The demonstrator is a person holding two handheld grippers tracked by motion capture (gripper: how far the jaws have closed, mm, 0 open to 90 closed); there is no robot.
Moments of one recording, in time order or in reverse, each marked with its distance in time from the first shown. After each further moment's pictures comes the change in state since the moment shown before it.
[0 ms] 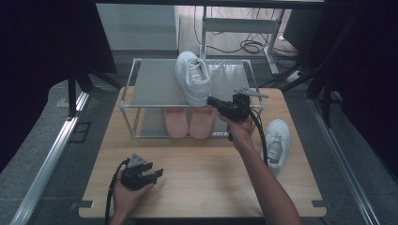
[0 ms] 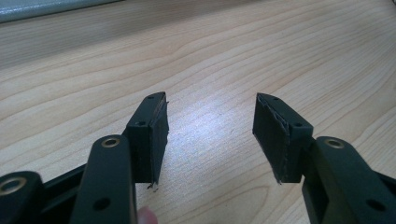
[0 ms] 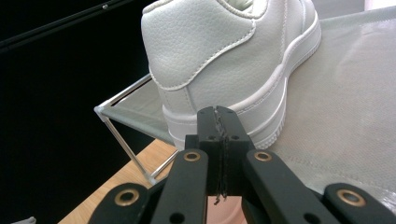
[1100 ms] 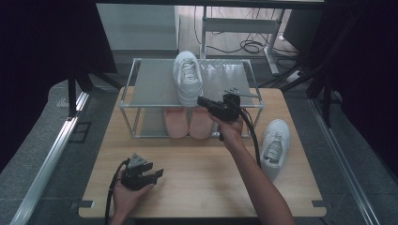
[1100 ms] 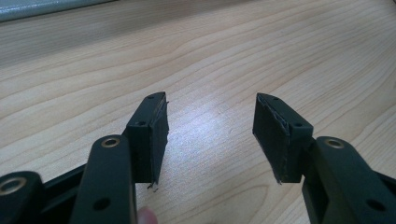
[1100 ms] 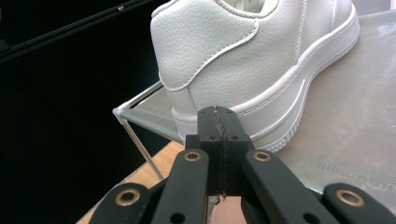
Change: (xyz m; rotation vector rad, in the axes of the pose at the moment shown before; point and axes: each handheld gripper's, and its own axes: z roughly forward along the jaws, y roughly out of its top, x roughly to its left) left arm -0.001 0.000 0.001 0.003 -0.002 0.004; right arm 0.017 -0.004 0.020 -0.008 0.052 0.000
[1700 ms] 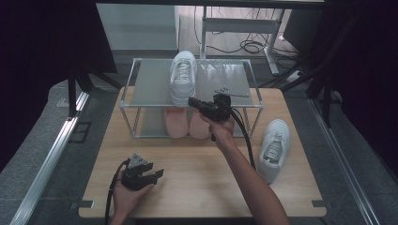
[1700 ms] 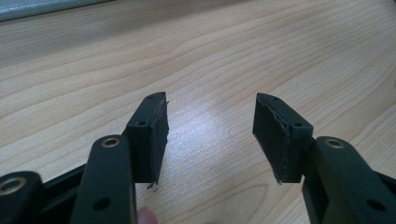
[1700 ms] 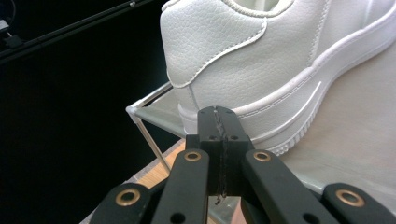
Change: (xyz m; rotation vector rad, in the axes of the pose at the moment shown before) left arm 0.000 0.000 0.000 0.000 0.000 0.003; right arm 0.015 -0.004 0.021 0.012 0.042 -0.001
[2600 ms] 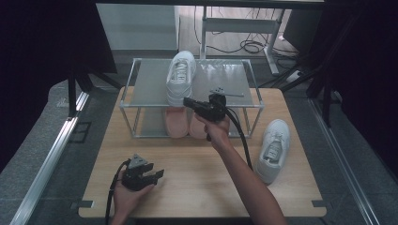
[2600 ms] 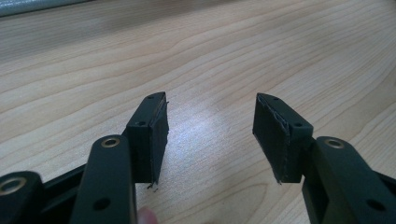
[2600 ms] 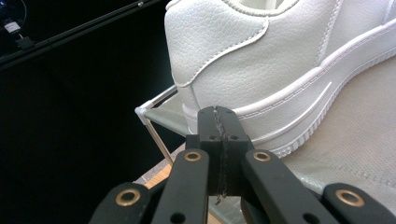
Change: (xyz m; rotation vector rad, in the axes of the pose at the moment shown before) left arm 0.000 -0.001 0.002 0.004 -0.002 -0.001; right arm 0.005 -0.002 0.012 -0.001 0.033 0.013
